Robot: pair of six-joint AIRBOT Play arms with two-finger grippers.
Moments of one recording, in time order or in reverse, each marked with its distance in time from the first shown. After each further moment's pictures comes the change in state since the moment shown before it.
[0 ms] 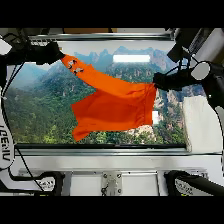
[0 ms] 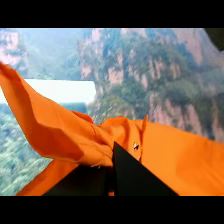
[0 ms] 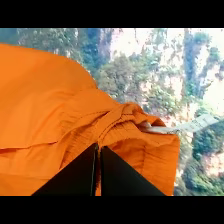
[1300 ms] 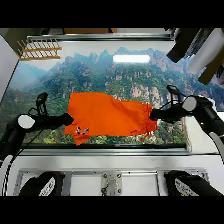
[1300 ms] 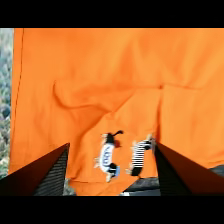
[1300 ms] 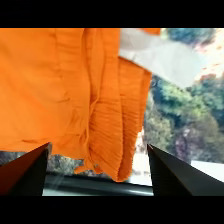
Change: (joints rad) left arm -0.013 0.625 -1.127 0.148 0.203 -0.007; right arm -0.026 0.193 -0.487 -0.010 -0.021 -0.109
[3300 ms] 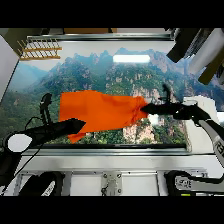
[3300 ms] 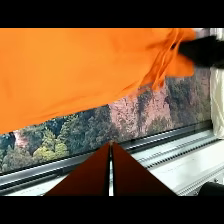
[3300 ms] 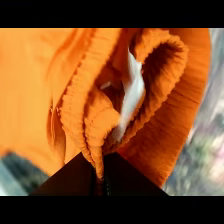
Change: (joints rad) left arm -0.286 0.288 -0.036 -0.202 0.005 -0.177; right arm -0.206 -0.340 -0.030 0.908 -0.125 -0.882
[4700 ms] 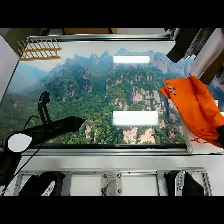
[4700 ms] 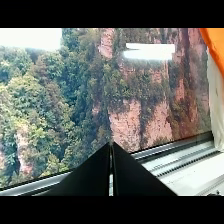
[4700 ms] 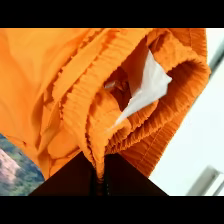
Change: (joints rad) left arm 0.000 0.000 0.000 0.001 0.052 0.015; right arm -0.672 0.922 -0.209 -1.099 0.169 1.084
